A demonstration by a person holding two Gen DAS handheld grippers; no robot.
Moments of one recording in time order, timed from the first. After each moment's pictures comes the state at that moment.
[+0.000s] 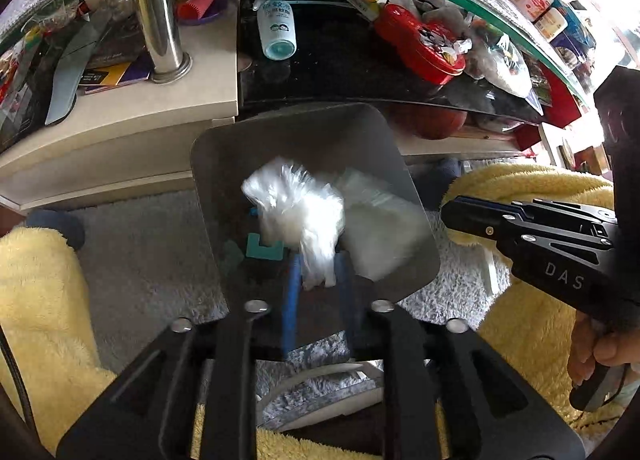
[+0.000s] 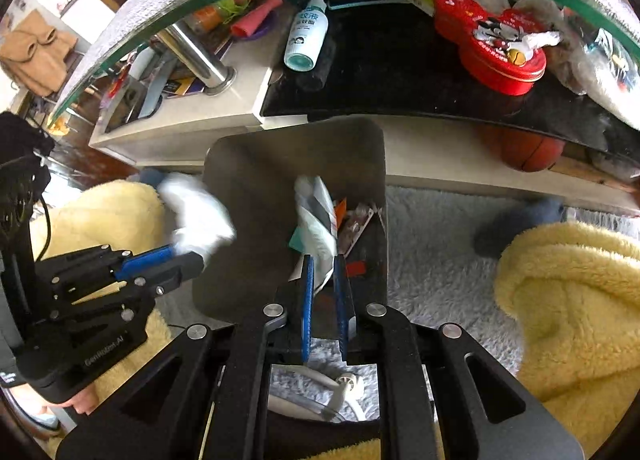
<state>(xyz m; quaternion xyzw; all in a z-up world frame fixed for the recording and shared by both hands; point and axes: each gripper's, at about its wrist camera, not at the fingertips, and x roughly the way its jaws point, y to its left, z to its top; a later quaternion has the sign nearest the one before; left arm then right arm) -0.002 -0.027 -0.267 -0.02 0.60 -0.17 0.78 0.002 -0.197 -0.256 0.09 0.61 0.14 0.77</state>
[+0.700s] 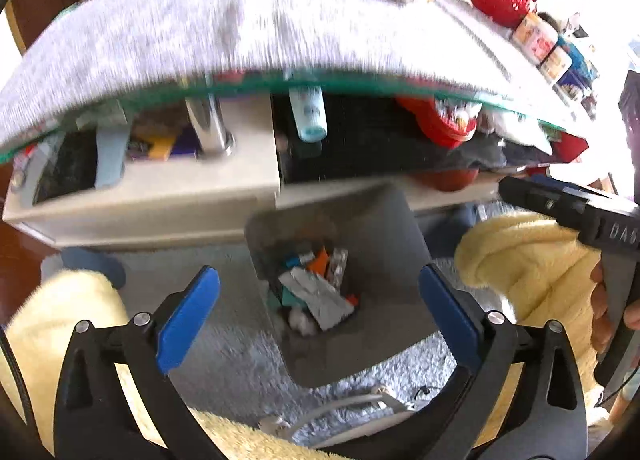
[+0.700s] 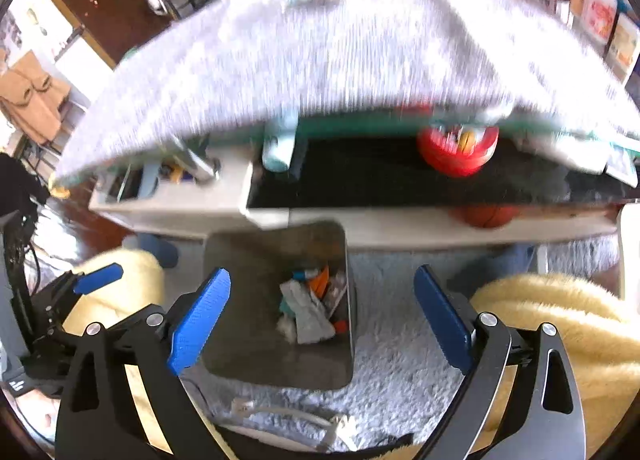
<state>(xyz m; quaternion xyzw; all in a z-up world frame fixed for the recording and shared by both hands) 0.031 -0.007 -0.200 -0.01 0.54 -0.14 0.83 0.041 -0.239 -0.174 0.10 0.52 0.09 0.84</state>
